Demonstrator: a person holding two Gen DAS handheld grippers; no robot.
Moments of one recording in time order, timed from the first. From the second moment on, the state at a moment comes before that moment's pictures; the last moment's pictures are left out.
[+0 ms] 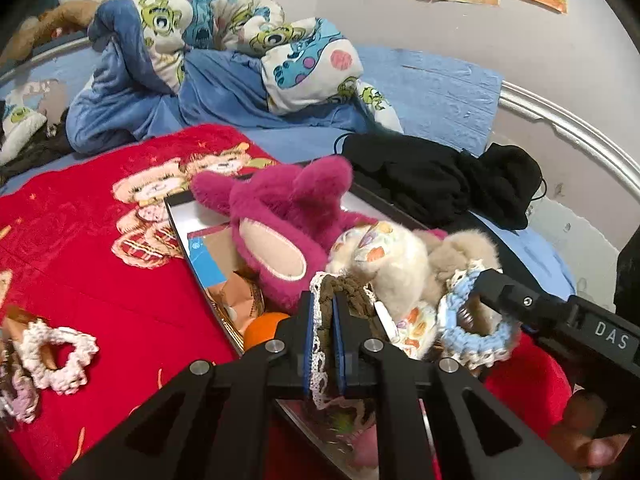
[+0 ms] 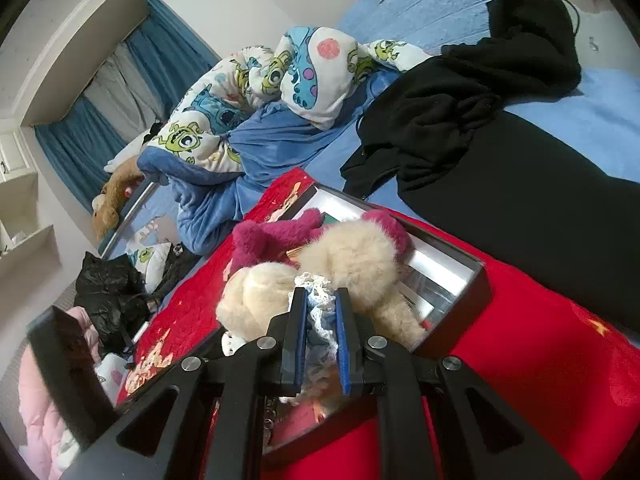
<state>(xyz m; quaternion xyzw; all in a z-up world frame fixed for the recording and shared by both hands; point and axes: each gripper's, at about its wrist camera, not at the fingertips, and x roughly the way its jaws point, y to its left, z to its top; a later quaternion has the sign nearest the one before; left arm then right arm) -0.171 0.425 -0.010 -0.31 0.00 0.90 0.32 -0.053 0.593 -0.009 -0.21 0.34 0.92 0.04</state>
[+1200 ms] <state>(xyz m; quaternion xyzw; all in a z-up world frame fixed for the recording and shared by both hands) -0.130 0.418 -0.003 -0.30 -0.02 0.90 0.30 -0.025 0.635 -0.008 -0.18 0.37 0.91 0.07</state>
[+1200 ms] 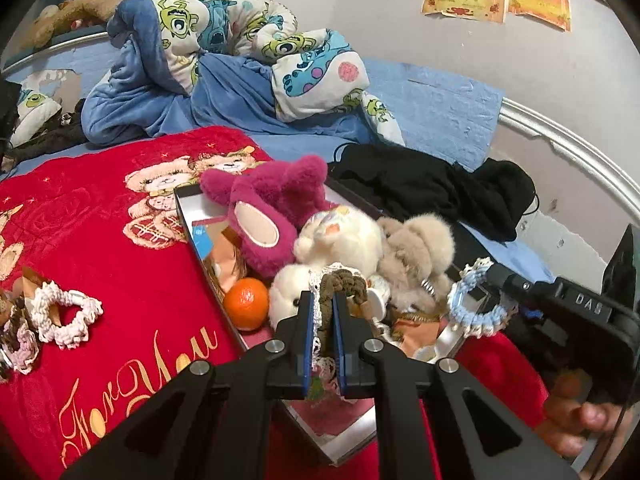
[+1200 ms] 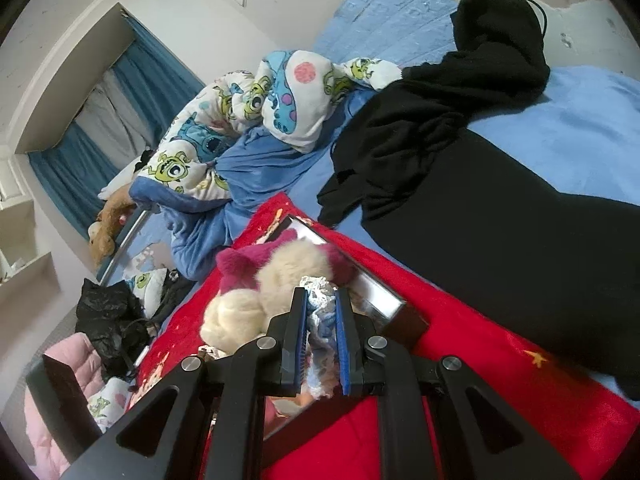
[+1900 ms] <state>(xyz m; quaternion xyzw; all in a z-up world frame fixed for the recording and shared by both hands) -0.135 0.425 -0.035 -0.32 0.01 0.89 0.31 -0.043 0.629 -0.011 -0.18 0.36 0.91 0.03</state>
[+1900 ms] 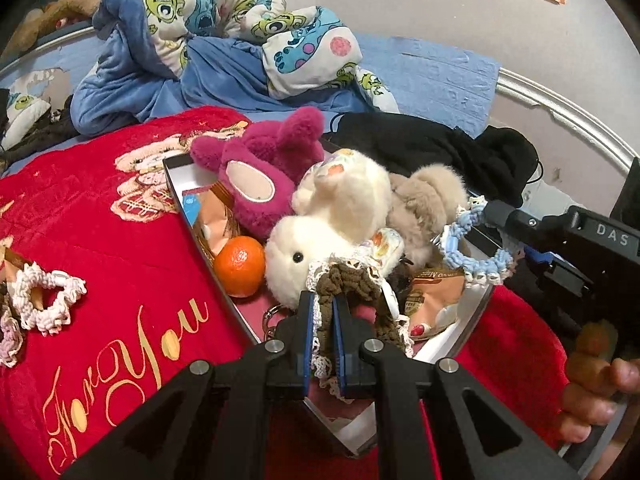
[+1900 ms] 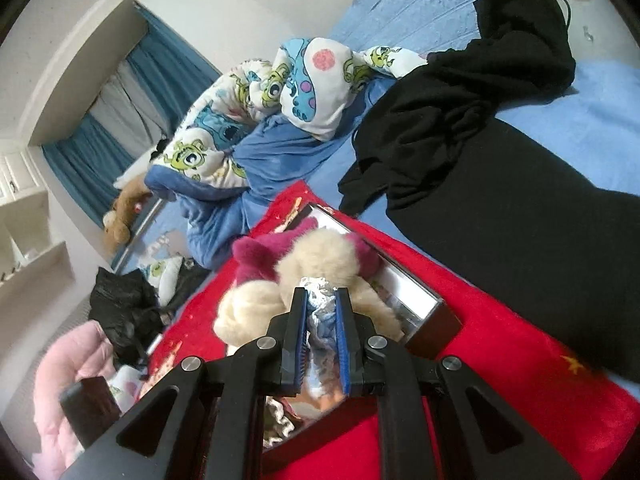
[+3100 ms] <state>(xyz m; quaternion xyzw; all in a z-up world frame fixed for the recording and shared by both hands) -0.128 0.435 -0.036 -0.31 0.04 0.90 0.30 -0.056 0.598 -0.016 -0.26 0.20 0.94 0.09</state>
